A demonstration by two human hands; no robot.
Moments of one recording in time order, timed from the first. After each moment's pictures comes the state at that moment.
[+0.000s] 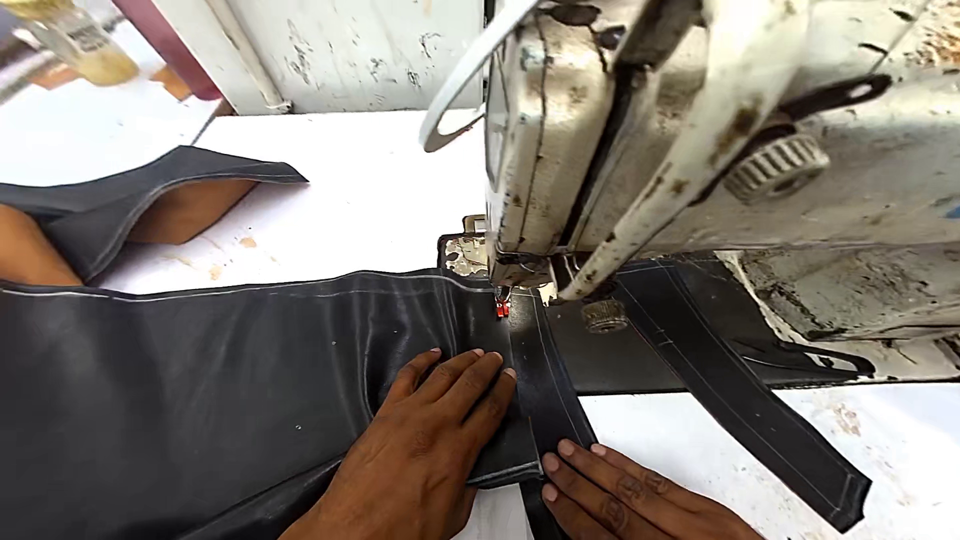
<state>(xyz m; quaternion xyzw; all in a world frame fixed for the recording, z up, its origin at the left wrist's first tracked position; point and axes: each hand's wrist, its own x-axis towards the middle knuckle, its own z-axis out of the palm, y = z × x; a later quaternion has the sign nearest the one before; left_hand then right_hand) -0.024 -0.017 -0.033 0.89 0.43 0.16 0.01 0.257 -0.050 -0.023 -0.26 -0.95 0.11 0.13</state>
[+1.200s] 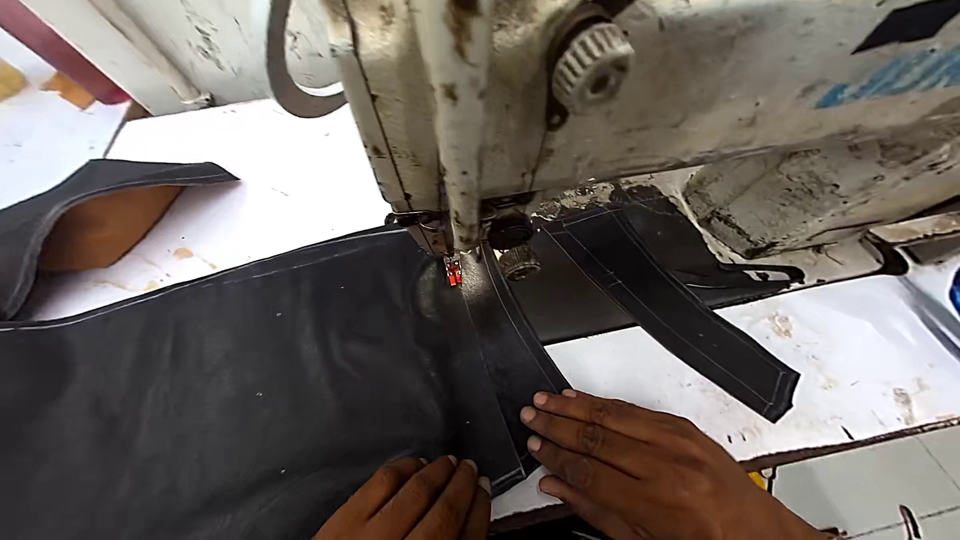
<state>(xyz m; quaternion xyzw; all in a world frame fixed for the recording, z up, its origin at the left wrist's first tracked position) -0.032 -0.085 -0.006 0.94 0.31 0.15 0.03 0.263 -0.057 -0.048 -0.28 -0.91 0.11 0.29</state>
